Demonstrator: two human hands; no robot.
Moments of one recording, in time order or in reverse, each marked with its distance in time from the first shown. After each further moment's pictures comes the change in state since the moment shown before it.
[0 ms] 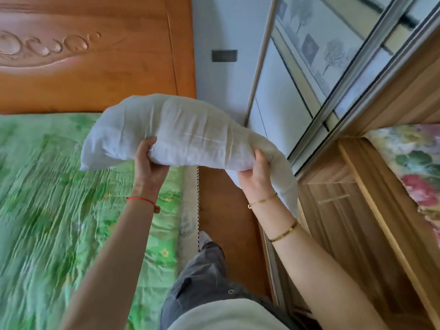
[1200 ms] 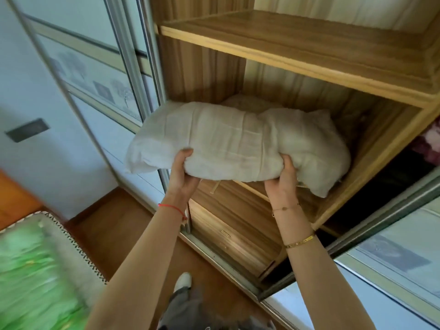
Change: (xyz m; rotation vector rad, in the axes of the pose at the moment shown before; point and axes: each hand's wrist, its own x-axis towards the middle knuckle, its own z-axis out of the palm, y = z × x) left_hand -0.082 -0.298 0.236 0.194 -0.545 -0.764; right_hand -0.166 -0.216 -0.217 0.423 0.513 -0.840
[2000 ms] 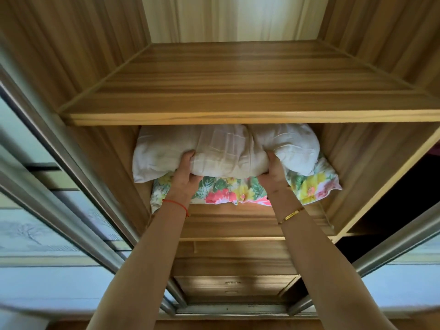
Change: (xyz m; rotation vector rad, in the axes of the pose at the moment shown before) left_hand 0.277 -0.012 0.085 0.265 -0.290 -0.488; right_hand 0.175 -0.005 0.056 -0.076 0.414 -0.267
